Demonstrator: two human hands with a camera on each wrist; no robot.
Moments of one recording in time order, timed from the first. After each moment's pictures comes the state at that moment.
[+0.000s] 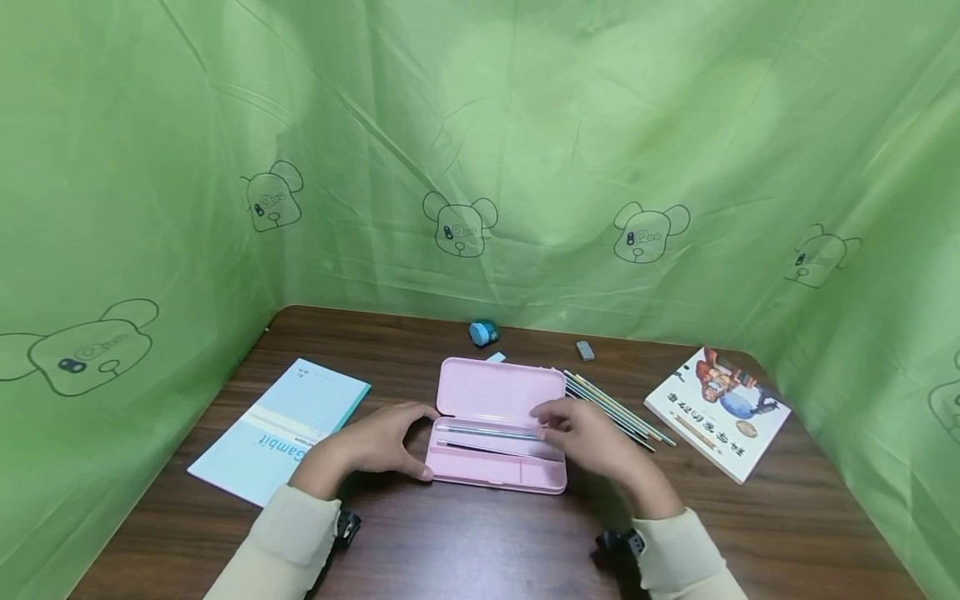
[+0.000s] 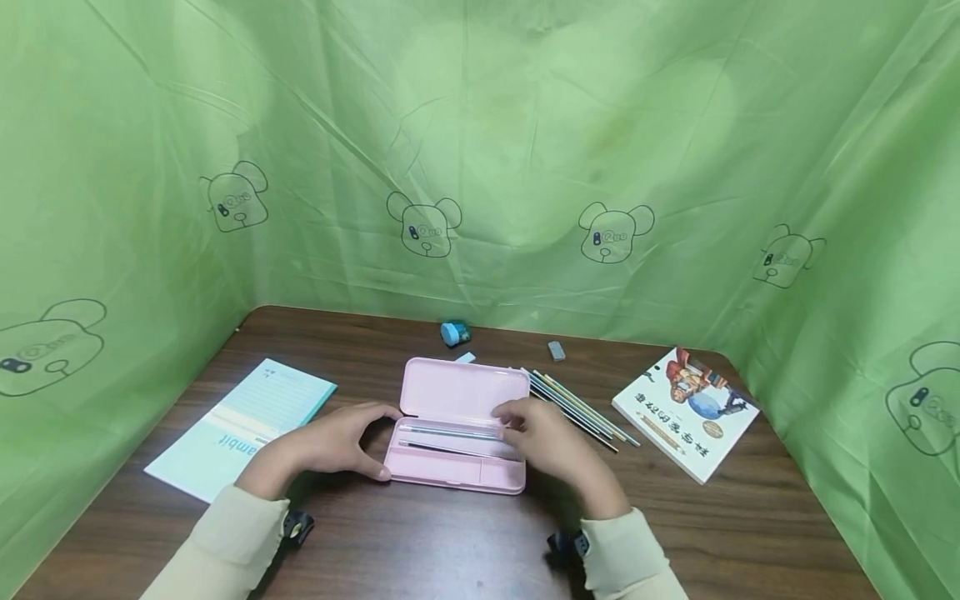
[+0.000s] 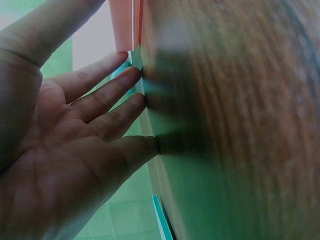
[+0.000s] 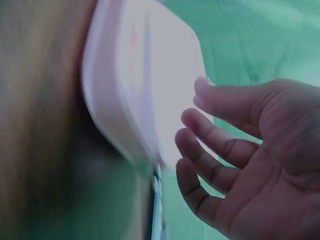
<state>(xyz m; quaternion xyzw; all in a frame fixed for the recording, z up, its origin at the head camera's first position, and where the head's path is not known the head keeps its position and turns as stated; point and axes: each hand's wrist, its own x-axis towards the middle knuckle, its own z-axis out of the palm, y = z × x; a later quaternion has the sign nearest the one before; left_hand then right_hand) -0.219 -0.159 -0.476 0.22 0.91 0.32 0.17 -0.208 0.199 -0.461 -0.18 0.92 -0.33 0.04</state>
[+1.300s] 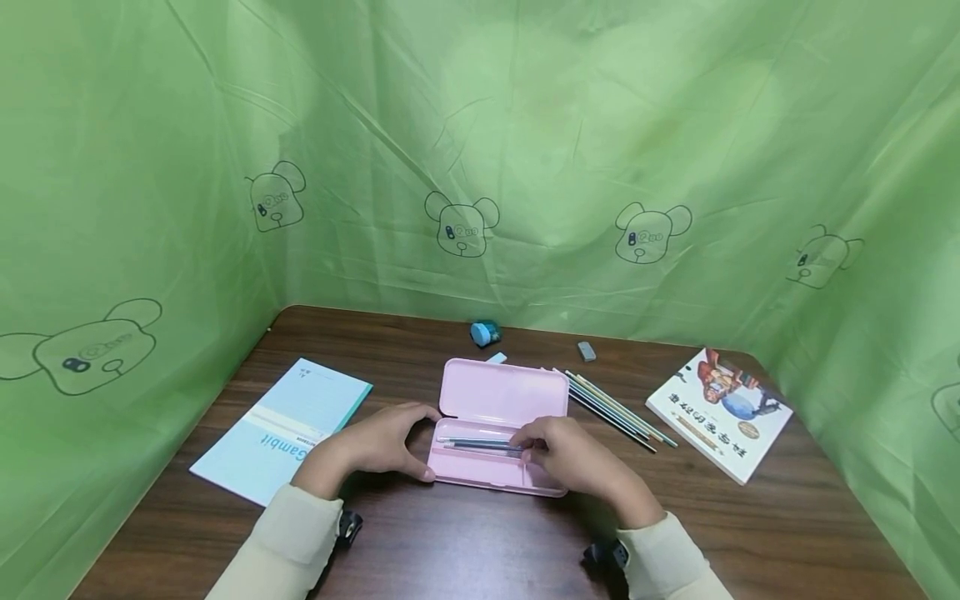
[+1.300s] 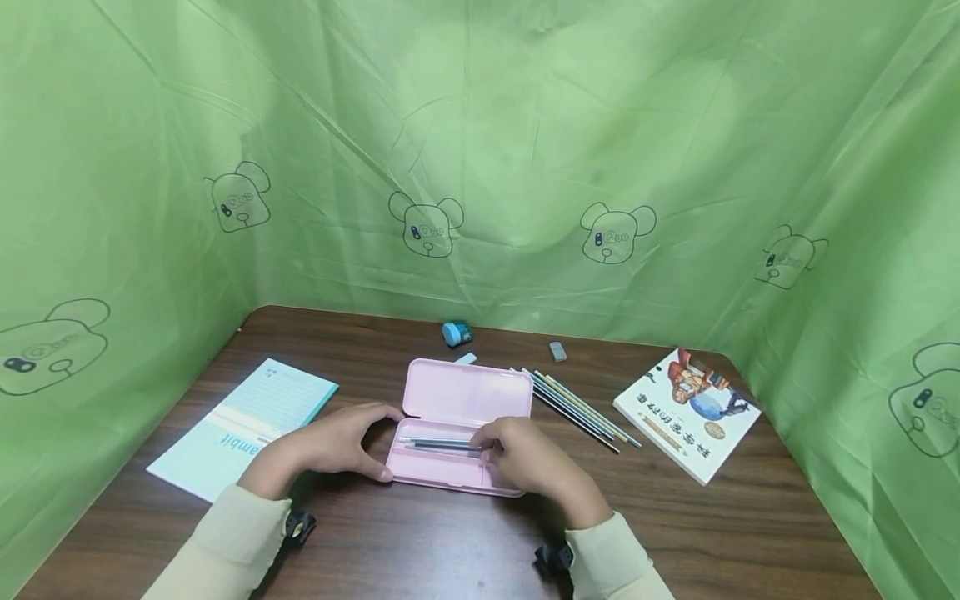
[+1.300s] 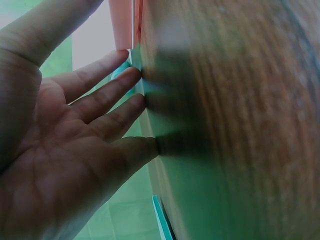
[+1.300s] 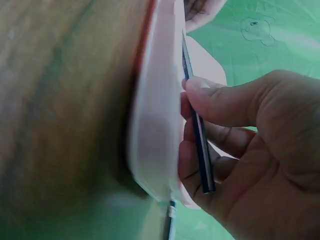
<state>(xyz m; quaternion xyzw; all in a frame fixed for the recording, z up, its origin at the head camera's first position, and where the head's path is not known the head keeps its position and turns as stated) -0.219 -0.159 -0.477 0.23 0.90 0.33 0.17 -0.199 0.174 -0.469 -0.27 0.92 -0.28 0.07</state>
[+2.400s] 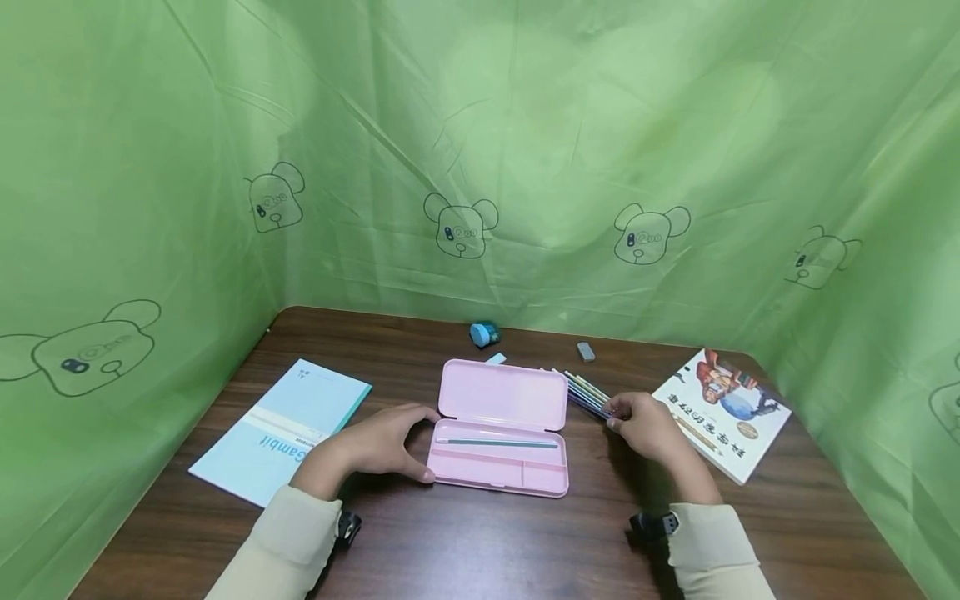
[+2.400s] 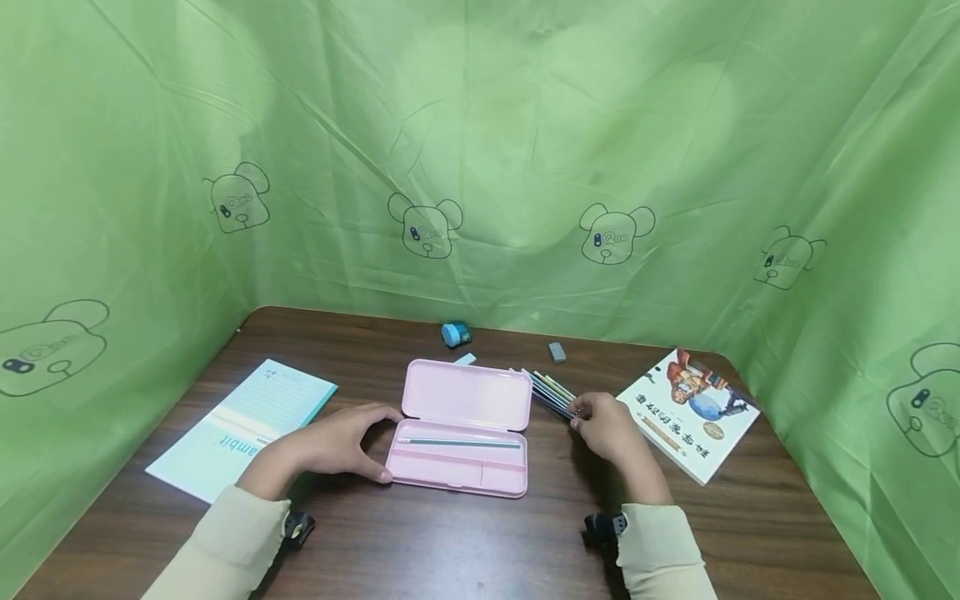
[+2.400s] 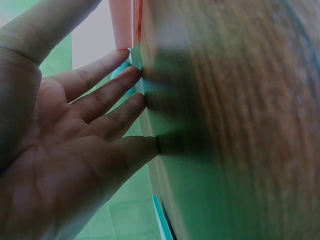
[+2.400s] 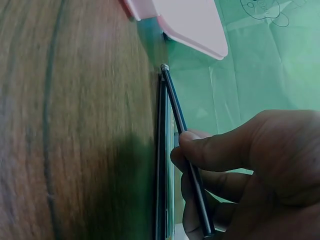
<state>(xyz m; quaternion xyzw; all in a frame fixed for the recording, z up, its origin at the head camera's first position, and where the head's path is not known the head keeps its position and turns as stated) -0.219 -0.160 -0.479 0.23 0.90 0.32 0.17 -0.230 0.284 -0.477 -0.05 0.97 -0.25 0.00</state>
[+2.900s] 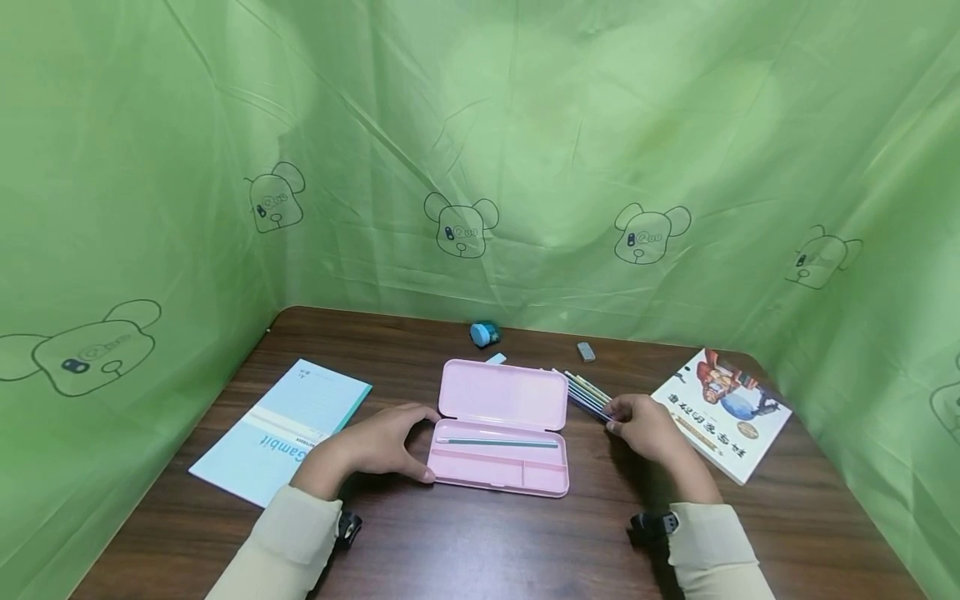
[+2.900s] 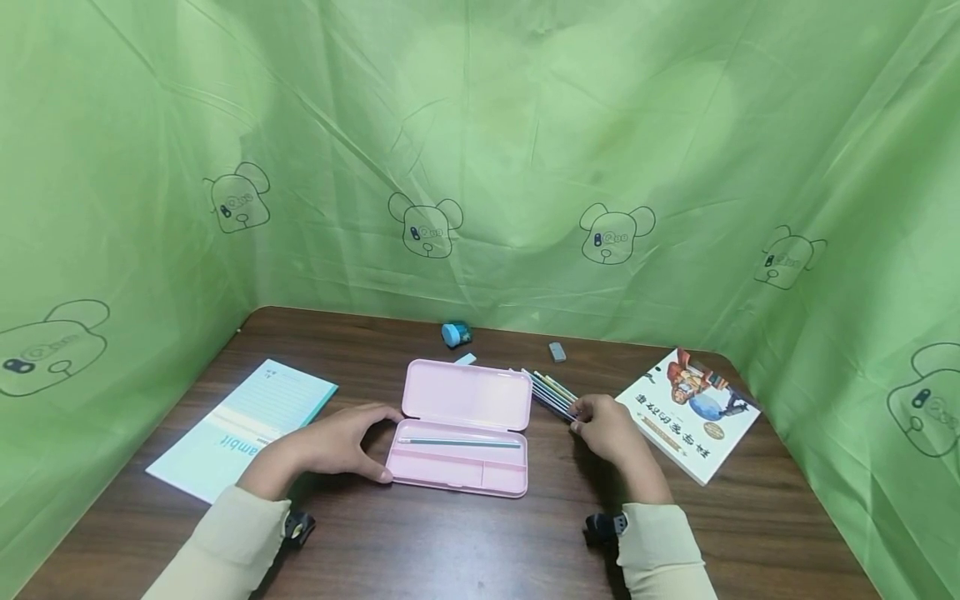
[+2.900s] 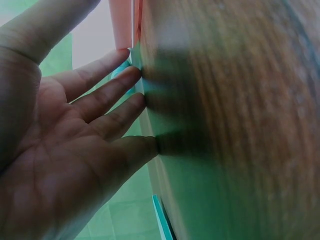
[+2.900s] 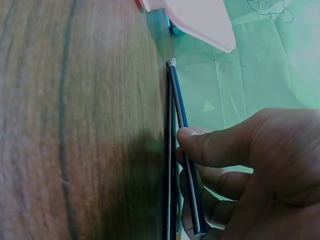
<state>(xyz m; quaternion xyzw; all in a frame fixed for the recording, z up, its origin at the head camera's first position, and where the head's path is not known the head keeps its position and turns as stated) -0.219 -0.160 -0.479 0.23 0.90 0.33 0.17 -0.231 0.287 -0.482 -0.05 0.97 -0.25 0.00</state>
